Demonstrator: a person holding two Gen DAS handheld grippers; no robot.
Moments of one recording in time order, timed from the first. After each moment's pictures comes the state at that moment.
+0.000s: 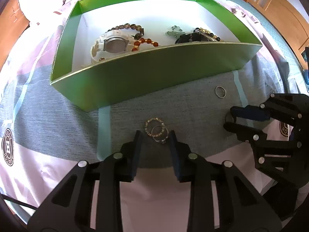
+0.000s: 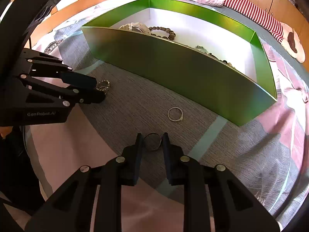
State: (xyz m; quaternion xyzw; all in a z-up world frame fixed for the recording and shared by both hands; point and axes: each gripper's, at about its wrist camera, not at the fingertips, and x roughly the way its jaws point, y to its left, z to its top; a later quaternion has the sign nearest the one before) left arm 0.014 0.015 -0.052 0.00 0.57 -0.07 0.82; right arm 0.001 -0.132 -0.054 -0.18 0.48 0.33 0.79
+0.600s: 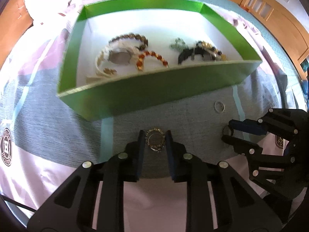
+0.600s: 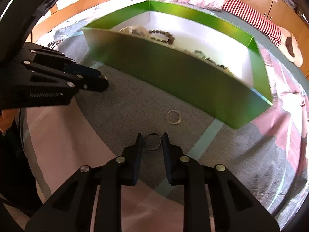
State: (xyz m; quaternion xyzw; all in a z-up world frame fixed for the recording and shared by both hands) left arm 0.020 0.028 -0.039 -0.02 0.54 -0.06 0.84; right arm 0.000 -0.129 -0.044 -0.19 0.46 0.32 0.81
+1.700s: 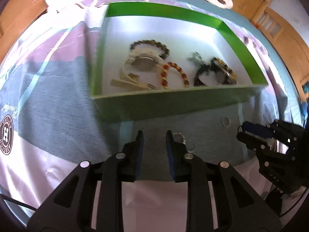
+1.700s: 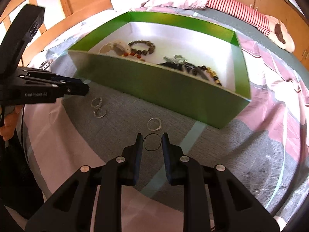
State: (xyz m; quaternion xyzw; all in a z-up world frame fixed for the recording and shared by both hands) left arm 0.022 0.051 -0.035 -0.08 0.55 -0.04 0.83; right arm 0.009 -0.140 -0.041 -0.15 0.47 0.31 0.81
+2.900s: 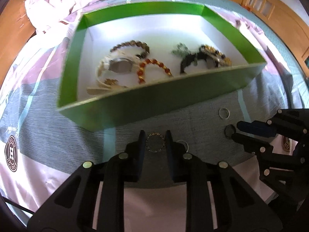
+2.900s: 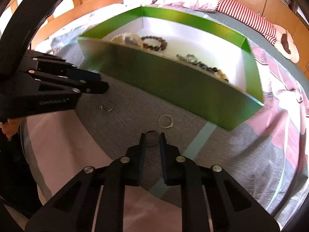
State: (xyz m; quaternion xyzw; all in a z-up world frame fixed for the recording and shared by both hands) left arm 0.023 0.024 -0.038 -0.01 0.53 -0.04 0.85; right arm 0.004 -0.139 -0.036 -0.16 0.46 0.31 0.82
